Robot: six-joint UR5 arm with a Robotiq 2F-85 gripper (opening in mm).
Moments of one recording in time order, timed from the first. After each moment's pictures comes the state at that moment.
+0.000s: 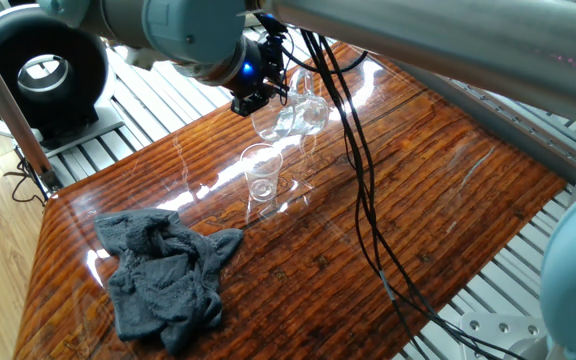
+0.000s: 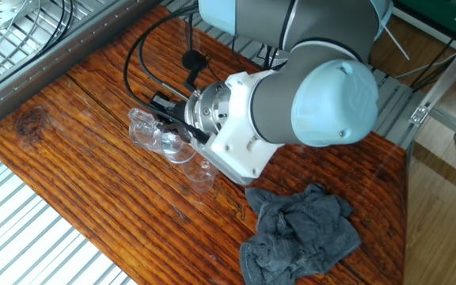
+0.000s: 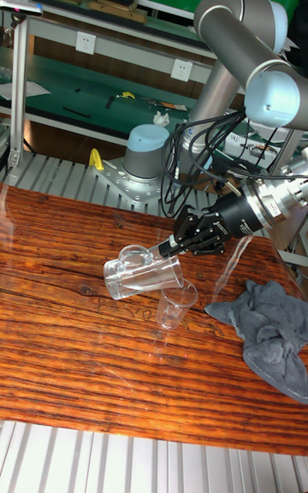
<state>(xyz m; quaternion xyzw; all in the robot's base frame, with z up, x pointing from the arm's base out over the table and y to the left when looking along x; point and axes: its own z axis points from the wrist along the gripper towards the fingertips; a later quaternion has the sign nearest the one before) 0.567 0.022 0.204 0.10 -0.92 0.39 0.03</state>
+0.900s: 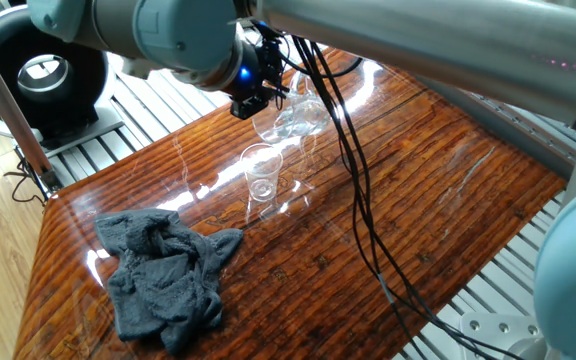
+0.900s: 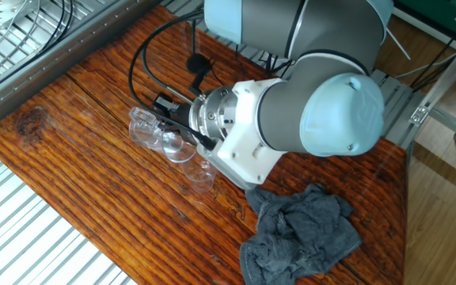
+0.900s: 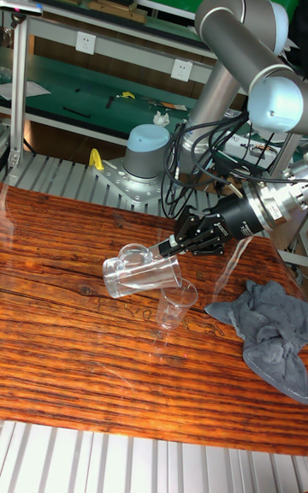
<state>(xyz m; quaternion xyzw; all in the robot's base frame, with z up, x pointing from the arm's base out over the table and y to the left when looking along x) 0.565 0.021 0.204 0.10 -0.91 0.41 0.03</state>
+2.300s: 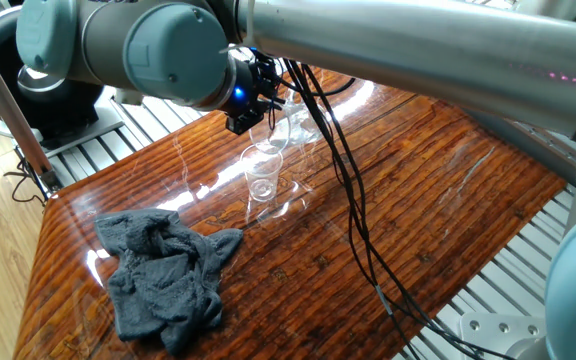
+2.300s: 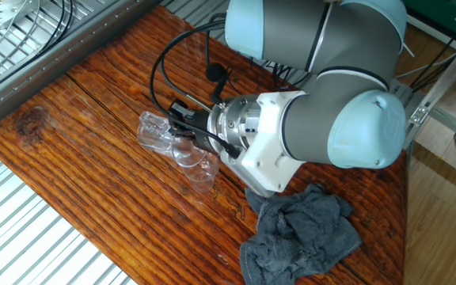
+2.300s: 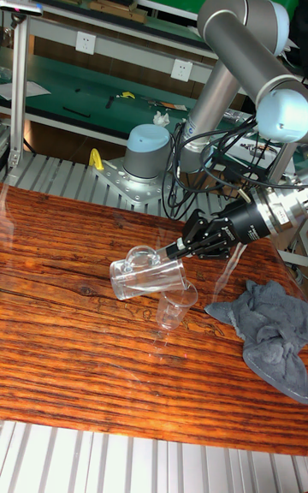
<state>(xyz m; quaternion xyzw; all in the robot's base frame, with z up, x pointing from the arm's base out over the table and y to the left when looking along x) 0.557 0.036 0.195 0.09 -0.90 0.43 0.01</state>
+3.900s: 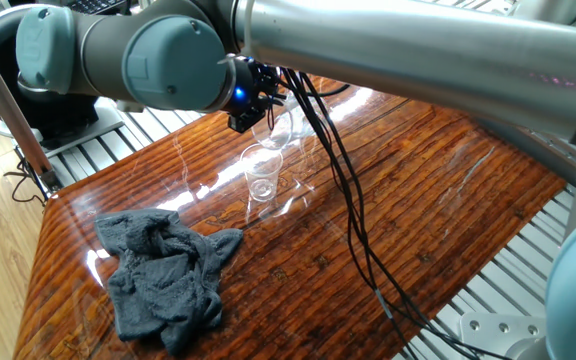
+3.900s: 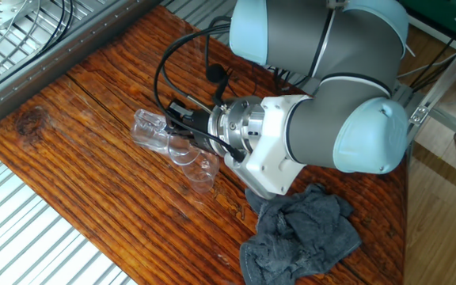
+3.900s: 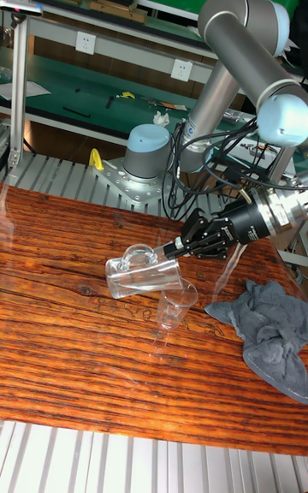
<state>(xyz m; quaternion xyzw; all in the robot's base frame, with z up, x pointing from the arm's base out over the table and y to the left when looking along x) 0.561 0.030 0.200 0.10 -0.89 0.45 0.01</state>
